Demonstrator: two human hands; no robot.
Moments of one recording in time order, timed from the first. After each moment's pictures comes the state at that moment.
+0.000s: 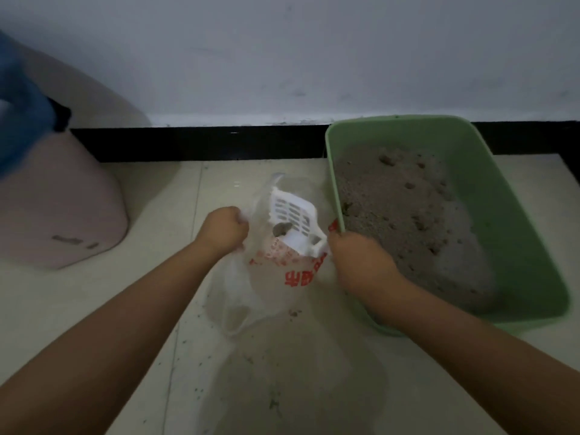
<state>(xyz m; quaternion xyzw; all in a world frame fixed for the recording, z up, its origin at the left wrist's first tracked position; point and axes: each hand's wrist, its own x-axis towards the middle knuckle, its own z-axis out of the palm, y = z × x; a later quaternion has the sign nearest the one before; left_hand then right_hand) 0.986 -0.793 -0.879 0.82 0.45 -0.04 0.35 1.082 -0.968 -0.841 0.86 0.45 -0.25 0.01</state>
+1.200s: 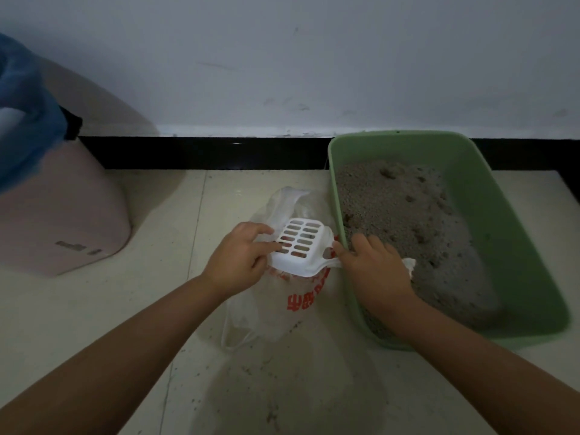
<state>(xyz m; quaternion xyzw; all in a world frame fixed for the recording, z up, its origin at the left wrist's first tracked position) 0.963 -0.812 -0.893 0.98 0.11 0.08 0.12 1.095 -0.990 -0.870 0.85 0.52 0.06 0.05</state>
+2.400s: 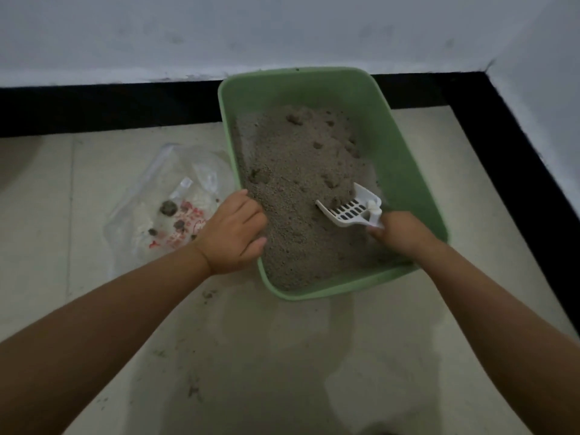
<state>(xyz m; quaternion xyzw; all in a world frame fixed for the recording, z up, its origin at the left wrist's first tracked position) 1.056 -0.892 -0.942 0.94 -0.13 0.26 0.16 1.197 -1.121 -0.868 0.93 0.21 -0.29 0.04</state>
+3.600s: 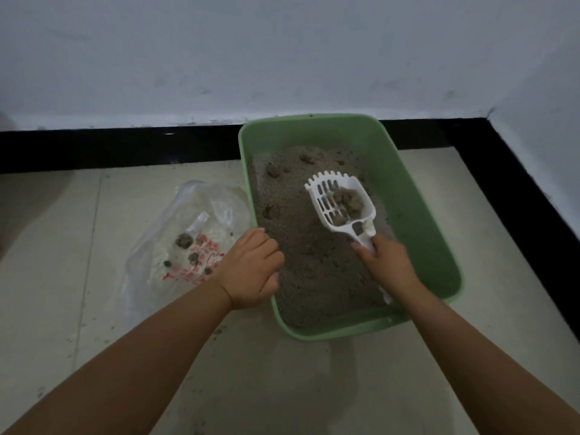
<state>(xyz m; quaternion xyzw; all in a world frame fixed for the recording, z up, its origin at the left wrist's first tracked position) 1.058 -0.898 -0.936 0.96 -0.09 0.23 0.12 1.181 -1.090 -0.880 0.95 0.18 -0.18 -0.17</state>
